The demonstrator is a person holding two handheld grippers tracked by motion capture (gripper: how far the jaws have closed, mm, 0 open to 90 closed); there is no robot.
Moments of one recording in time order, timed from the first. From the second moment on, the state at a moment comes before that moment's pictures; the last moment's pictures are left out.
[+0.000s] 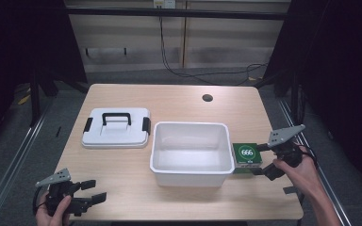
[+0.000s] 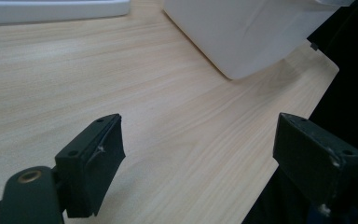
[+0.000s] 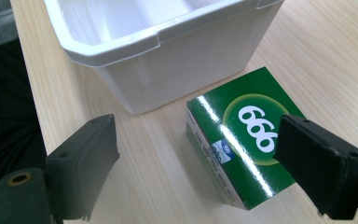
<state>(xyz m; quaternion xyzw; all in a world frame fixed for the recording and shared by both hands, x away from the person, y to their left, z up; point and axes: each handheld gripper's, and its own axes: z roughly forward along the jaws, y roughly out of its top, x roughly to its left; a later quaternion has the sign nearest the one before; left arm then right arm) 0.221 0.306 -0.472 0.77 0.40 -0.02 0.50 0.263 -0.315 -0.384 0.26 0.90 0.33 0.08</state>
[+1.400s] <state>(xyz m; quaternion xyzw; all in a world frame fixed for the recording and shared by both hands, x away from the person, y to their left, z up) 0.222 0.306 -0.473 0.77 0.40 -0.02 0.50 0.336 -0.277 -0.392 0.14 0.98 0.13 0.01</state>
